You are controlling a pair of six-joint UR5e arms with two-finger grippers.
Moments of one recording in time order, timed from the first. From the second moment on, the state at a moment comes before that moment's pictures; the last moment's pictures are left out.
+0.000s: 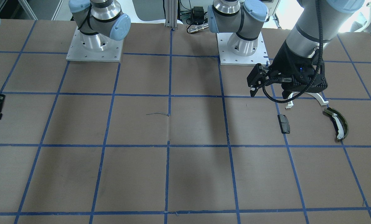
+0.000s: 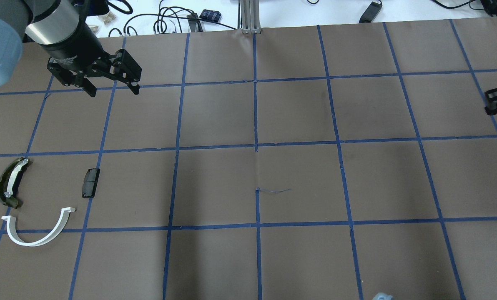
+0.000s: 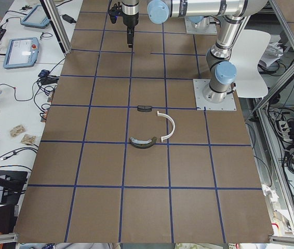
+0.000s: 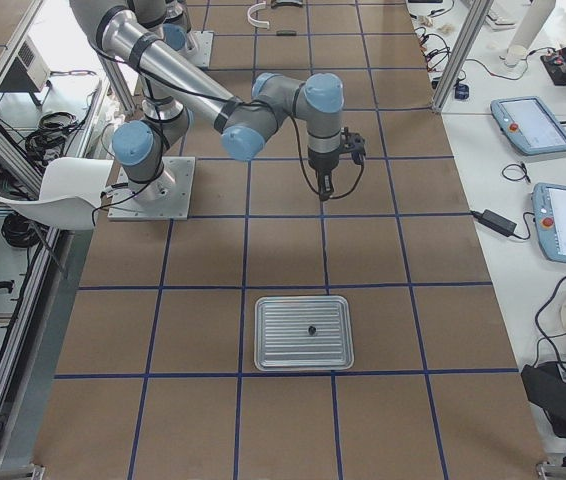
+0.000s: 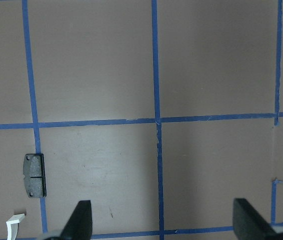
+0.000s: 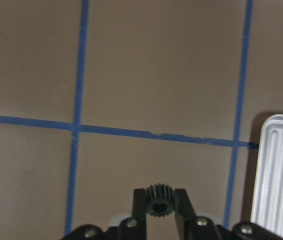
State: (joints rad) left arm -1.49 -1.62 -1.55 -1.51 1.53 0.10; right arm 1.12 -1.47 1.82 -2.04 -1.60 -0.52
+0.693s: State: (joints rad) left arm -1.47 -1.62 -1.55 -1.51 1.52 0.11; right arm 1.66 -1.43 1.83 -2.00 -1.56 0.41
